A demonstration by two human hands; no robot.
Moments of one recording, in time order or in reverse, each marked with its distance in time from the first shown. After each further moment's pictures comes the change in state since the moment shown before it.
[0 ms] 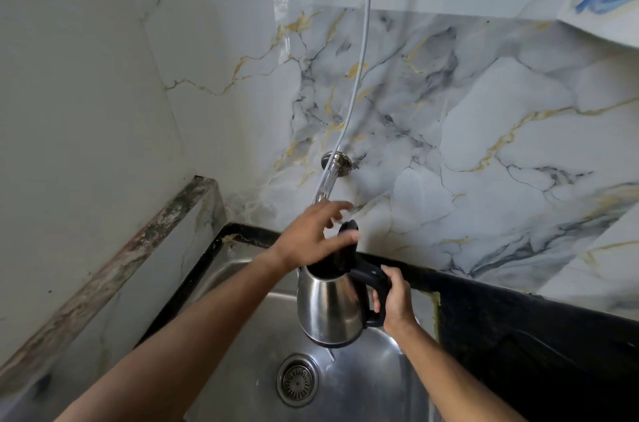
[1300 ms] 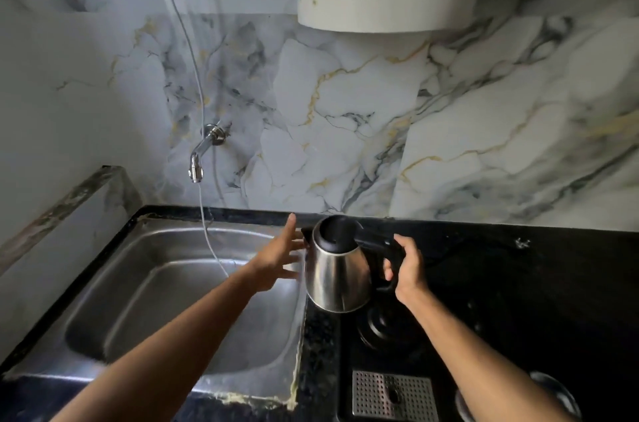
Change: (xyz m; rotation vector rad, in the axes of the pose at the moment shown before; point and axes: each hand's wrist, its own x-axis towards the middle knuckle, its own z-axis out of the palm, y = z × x) left_hand -0.109 0.233 0.190 -0.756 -0.262 -0.741; right_hand -0.169 -0.080 -0.307 0.162 0.183 -0.137
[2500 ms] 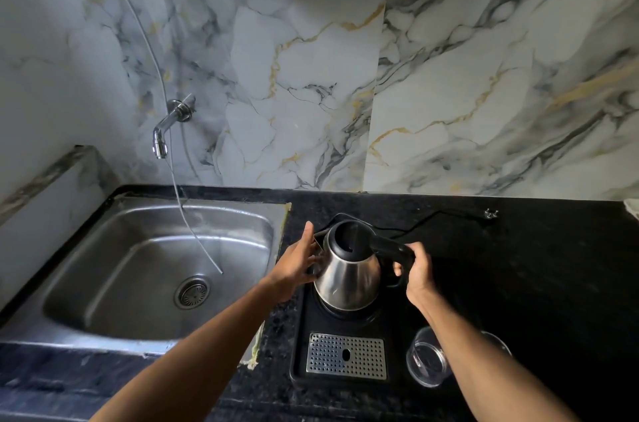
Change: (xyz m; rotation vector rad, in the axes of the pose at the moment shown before) left_hand -0.004 -0.048 0.136 -0.158 -0.034 -0.005; right_hand 0.003 0.016 -0.135 -0.017 0.070 -0.003
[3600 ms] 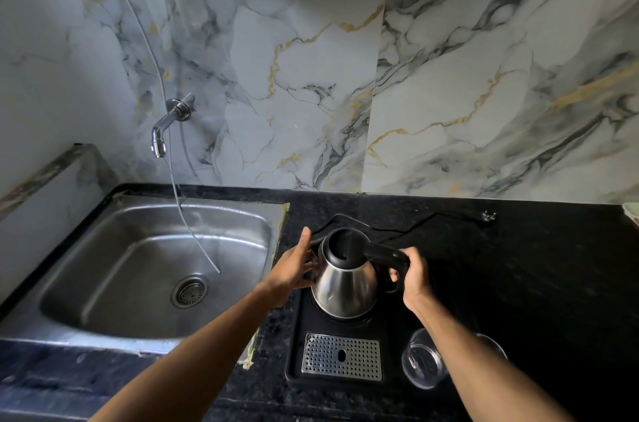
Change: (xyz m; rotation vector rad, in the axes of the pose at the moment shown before) left_hand -0.006 -0.005 0.001 0.065 0.041 -0.043; right_hand -0.007 0.000 -0.002 -0.050 -0.011 0.022
